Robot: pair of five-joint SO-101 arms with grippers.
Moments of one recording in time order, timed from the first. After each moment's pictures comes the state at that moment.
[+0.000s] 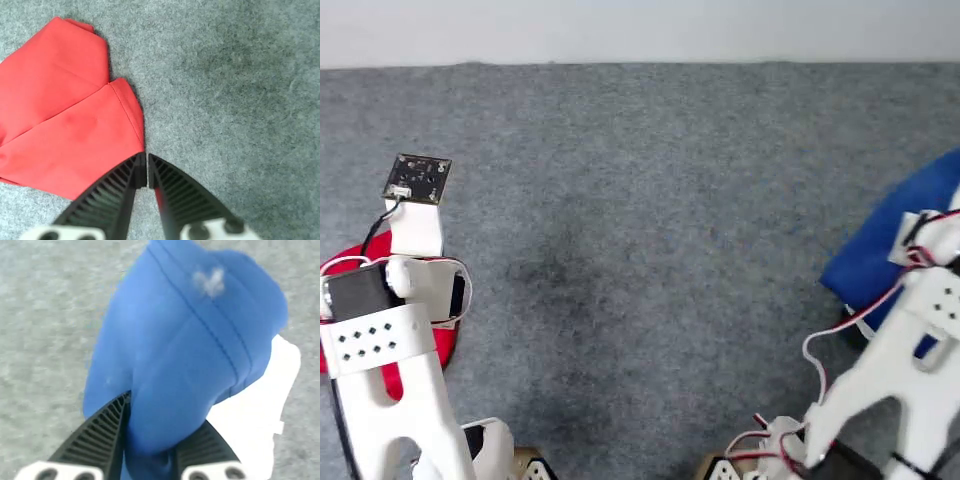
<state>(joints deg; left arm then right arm) -20.0 -37.8 27.6 95.2 -12.0 34.3 -22.7 10.4 73.1 14.2</state>
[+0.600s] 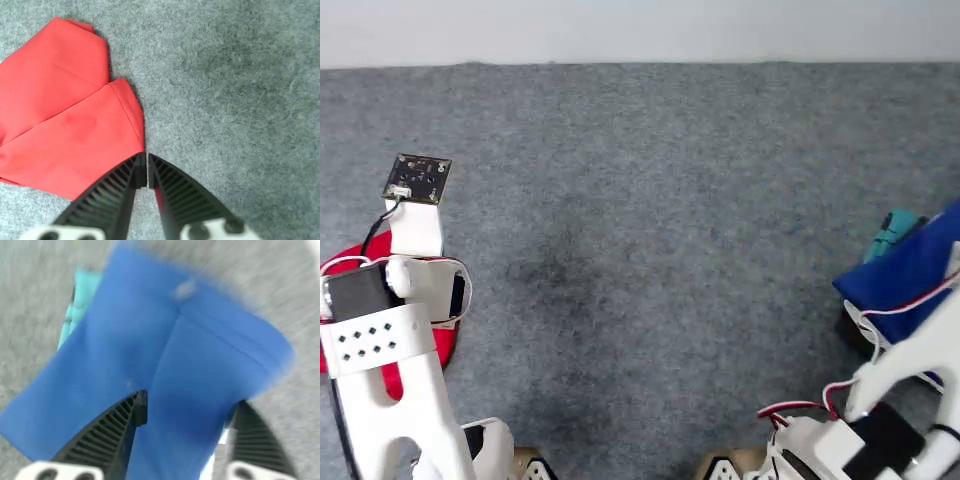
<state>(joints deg) -20.0 -37.8 27.6 95.2 -12.0 45.1 -9.9 6.5 64.6 26.2</state>
